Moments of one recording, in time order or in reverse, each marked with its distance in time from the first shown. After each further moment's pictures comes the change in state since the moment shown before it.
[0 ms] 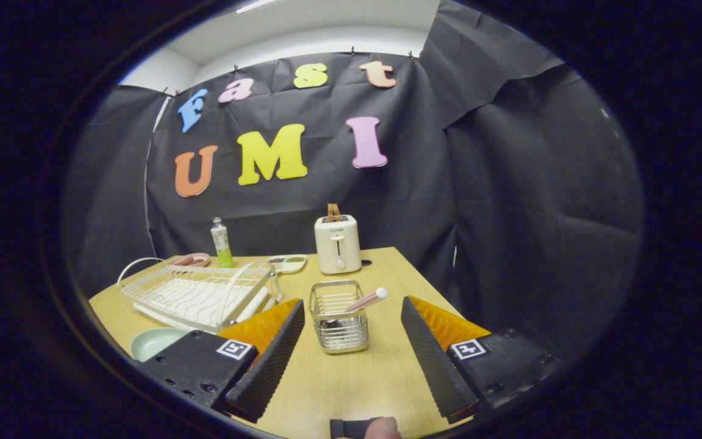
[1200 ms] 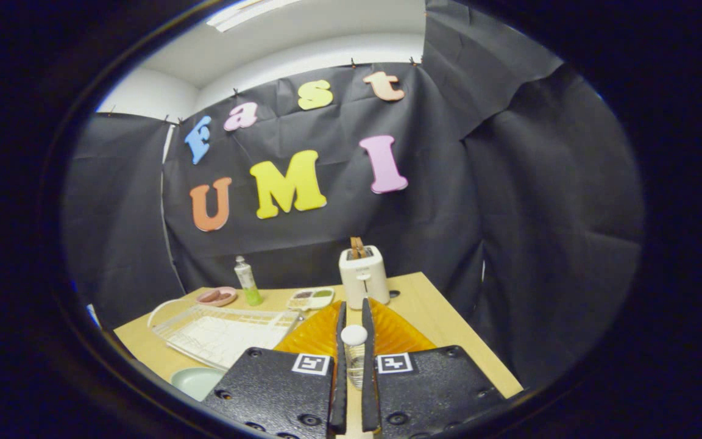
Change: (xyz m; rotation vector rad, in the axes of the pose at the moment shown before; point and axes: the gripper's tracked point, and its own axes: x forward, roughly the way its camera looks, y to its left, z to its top) arm -0.041 0.057 0.100 0.050 -0.094 0.155
